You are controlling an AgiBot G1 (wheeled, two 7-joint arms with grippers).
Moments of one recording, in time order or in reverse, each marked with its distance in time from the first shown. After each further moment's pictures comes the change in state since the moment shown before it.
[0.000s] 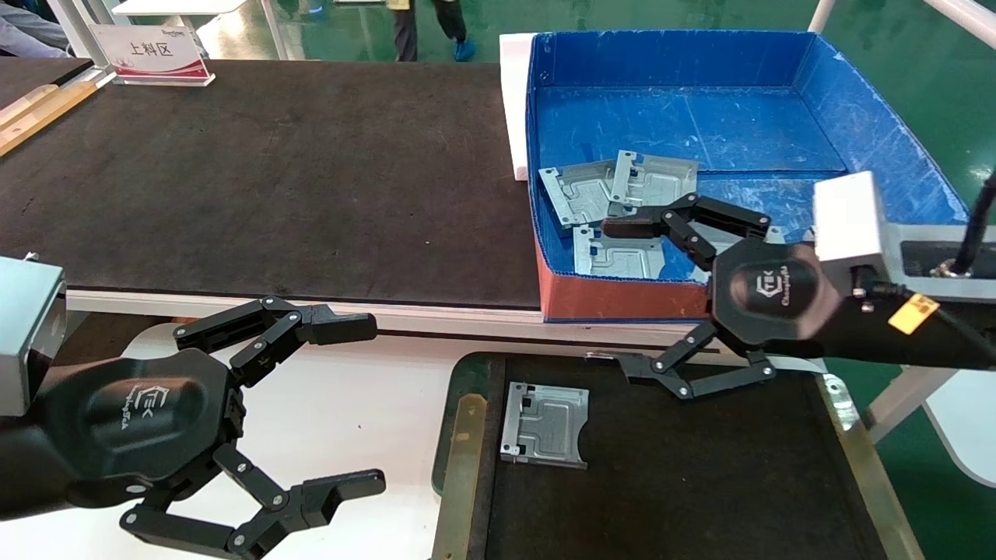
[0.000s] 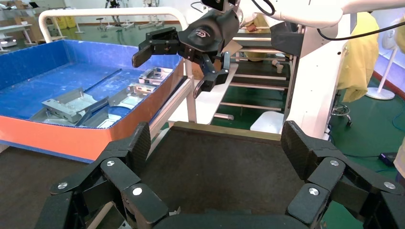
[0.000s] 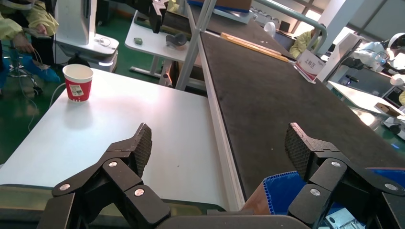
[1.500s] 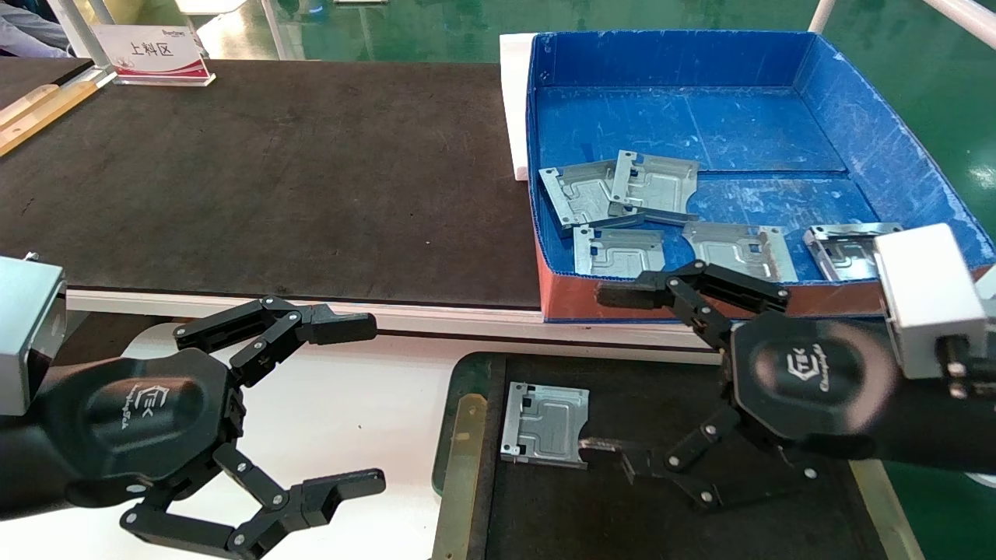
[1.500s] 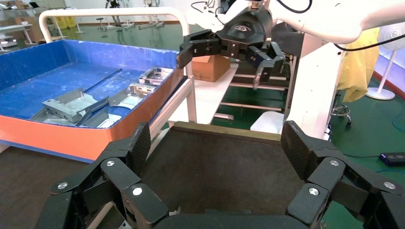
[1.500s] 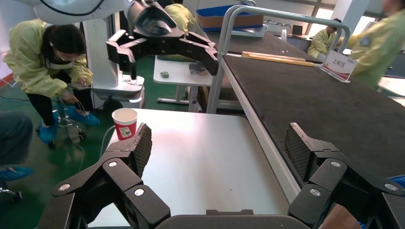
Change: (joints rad) left arm 0.000 0.000 0.000 0.000 0.000 0.000 0.000; right arm -0.342 0.104 0.341 0.434 -0.010 0.071 0.354
